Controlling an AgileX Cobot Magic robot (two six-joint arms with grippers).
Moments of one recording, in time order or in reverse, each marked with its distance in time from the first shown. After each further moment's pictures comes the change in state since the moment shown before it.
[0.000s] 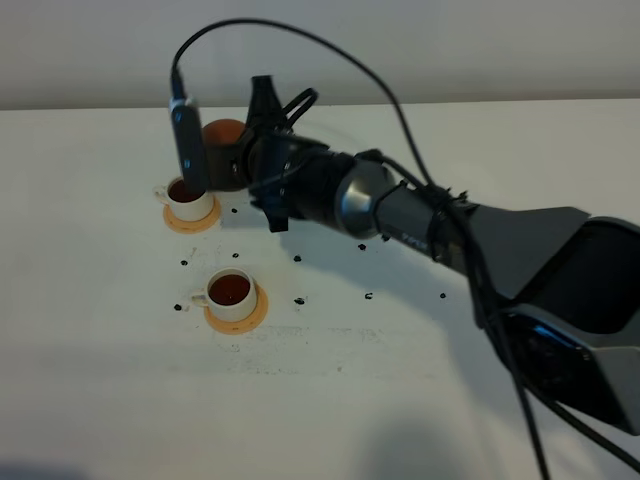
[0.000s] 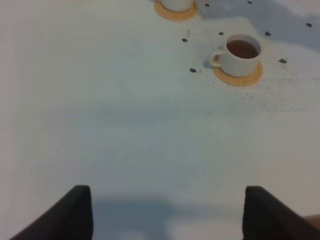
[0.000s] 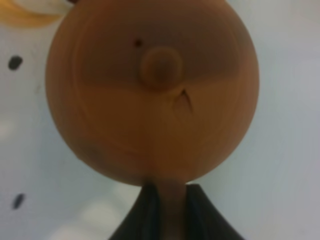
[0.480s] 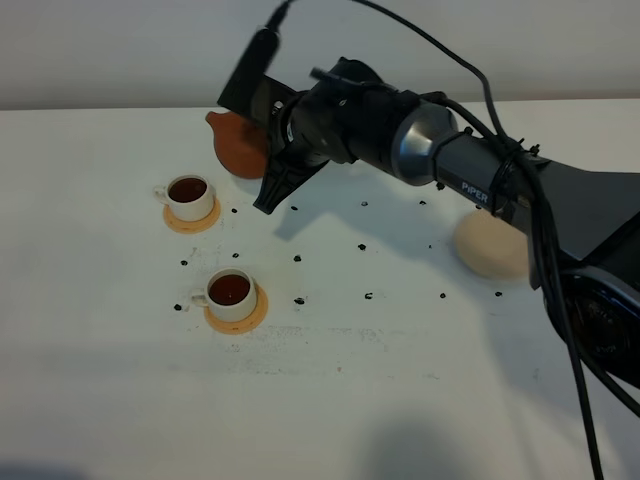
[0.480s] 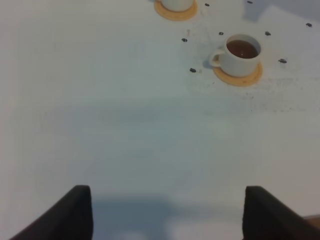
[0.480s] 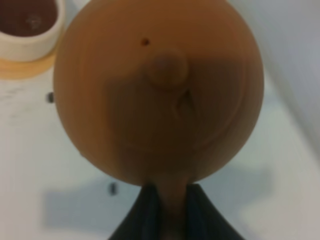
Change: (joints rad) left arm 0.000 0.000 0.000 0.000 0.000 0.000; right arm -0.112 -0.080 -0.002 0.653 0.100 0.044
